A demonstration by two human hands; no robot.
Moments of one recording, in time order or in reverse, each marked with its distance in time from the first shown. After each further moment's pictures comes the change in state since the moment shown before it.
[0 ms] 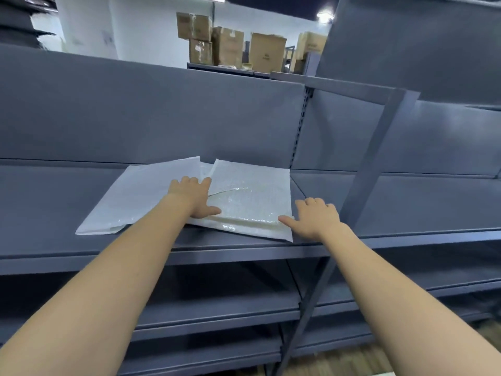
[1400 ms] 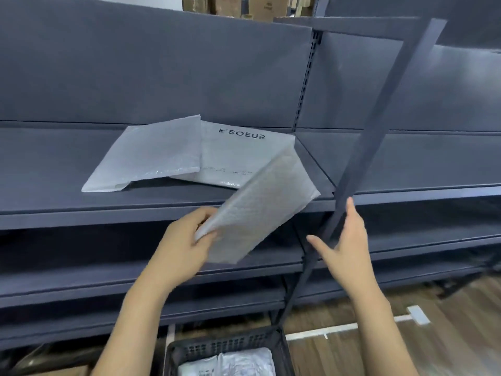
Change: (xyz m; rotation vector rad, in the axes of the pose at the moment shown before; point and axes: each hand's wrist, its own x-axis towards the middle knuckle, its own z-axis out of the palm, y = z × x) left_hand -0.182 0.027 0.052 -1.133 0.183 0.119; right_hand -0.149 -0.002 0.074 0.931 0.368 0.167
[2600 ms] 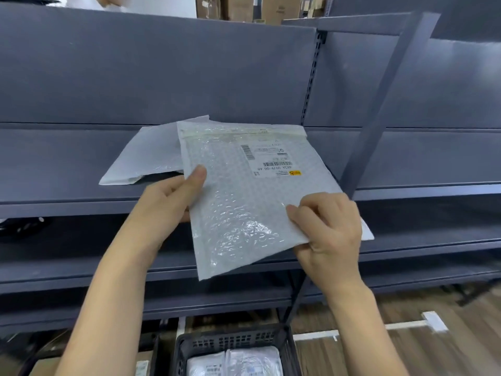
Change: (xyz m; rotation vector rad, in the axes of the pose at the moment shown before) left_hand -0.018 0.066 -0.032 -0.444 0.100 -0.269; right_hand -0.027 -0.075 -0.011 -0.098 0.480 -0.875
